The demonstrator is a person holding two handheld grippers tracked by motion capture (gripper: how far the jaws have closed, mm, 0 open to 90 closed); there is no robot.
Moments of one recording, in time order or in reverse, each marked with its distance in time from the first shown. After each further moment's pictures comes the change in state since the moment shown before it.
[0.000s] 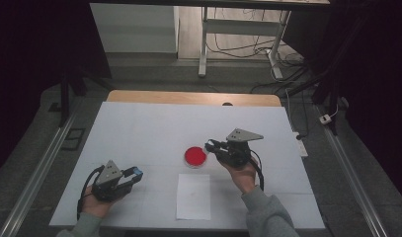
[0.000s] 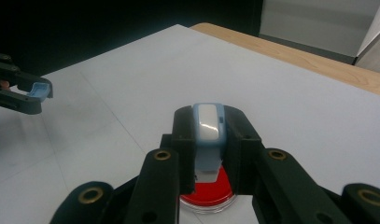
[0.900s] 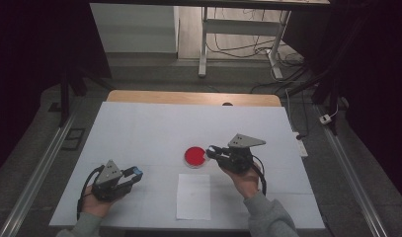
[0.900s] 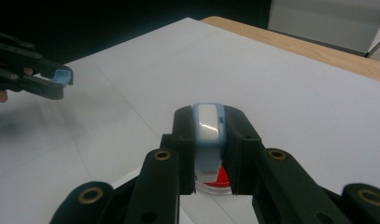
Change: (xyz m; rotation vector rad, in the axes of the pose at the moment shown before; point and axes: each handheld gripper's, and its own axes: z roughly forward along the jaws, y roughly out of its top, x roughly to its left) left arm 0.001 0.000 0.000 0.000 0.000 -0.001; right arm 0.010 -0.008 -0.012 0.013 0.030 -0.002
